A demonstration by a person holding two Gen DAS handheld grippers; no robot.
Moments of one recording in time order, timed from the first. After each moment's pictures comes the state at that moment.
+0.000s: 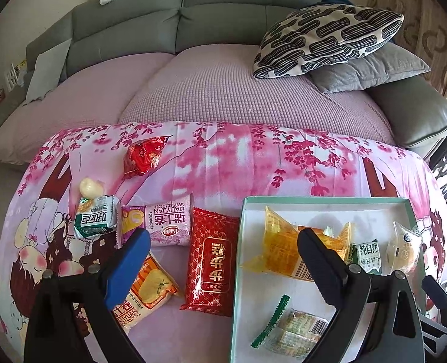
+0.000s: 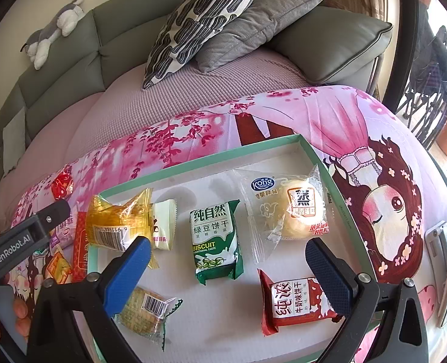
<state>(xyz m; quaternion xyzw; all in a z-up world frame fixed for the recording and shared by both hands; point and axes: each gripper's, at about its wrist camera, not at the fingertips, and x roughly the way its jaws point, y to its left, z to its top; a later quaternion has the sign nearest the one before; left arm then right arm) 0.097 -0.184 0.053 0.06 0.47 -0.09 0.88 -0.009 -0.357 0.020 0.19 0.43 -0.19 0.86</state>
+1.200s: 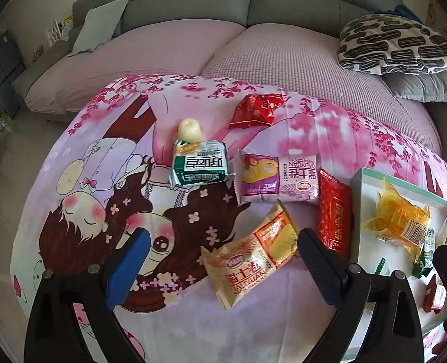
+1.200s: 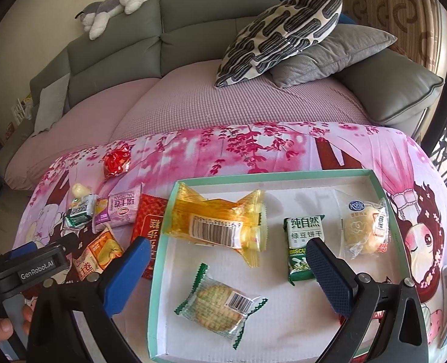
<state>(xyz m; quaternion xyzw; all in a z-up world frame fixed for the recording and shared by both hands) 0.088 -0.058 0.037 0.02 0.52 0.03 0.86 0.017 -0.259 0.045 0.11 0.42 -0.09 0.90</state>
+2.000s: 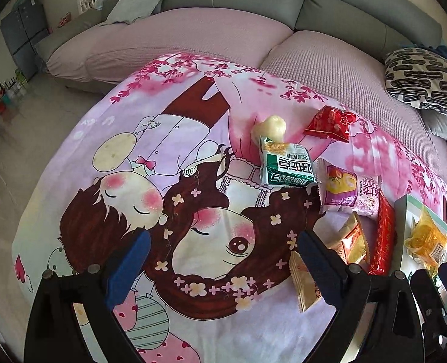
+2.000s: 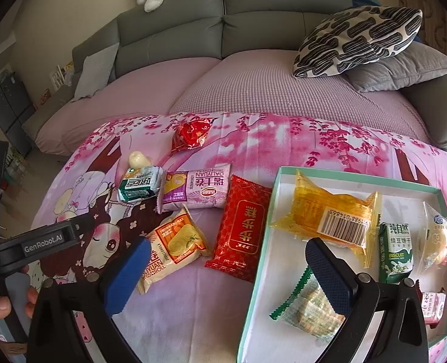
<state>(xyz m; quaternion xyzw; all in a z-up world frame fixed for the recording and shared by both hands) 0.090 0.034 0.027 -0.05 0.53 0.07 0.85 0.048 -0.168 0.030 0.07 0.44 0.01 0.90</state>
